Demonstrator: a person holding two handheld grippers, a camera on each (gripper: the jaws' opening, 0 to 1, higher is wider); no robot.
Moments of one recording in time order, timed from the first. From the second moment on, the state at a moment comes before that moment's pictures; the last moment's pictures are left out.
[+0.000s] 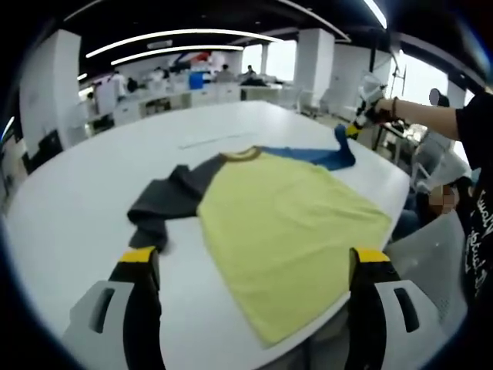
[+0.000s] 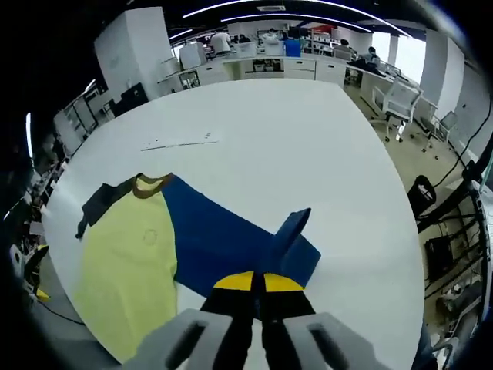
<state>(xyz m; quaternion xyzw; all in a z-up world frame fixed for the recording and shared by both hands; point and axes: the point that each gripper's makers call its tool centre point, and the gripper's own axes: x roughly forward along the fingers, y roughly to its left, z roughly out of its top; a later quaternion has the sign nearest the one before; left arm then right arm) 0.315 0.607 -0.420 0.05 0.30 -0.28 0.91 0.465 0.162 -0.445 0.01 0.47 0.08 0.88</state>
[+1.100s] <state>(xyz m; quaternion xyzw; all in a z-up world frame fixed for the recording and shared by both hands) 0.318 0.605 -0.429 0.05 0.30 -0.28 0.91 0.489 0.288 -0.441 0.01 0.45 0.19 0.87</state>
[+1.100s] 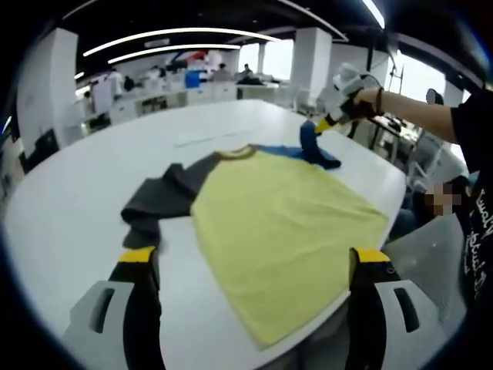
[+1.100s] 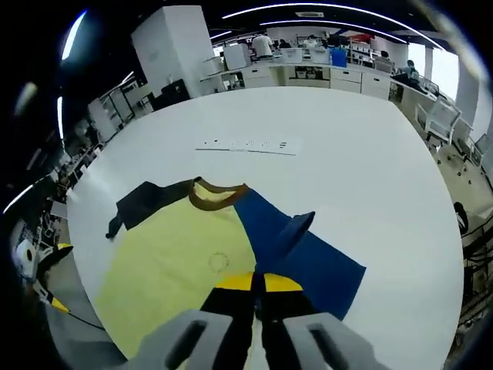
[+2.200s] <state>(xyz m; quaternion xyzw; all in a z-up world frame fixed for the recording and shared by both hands) 0.319 0.600 -0.431 0.05 0.30 -0.29 0.91 0.495 0.372 -0.432 -0.02 0.43 0.26 0.86</state>
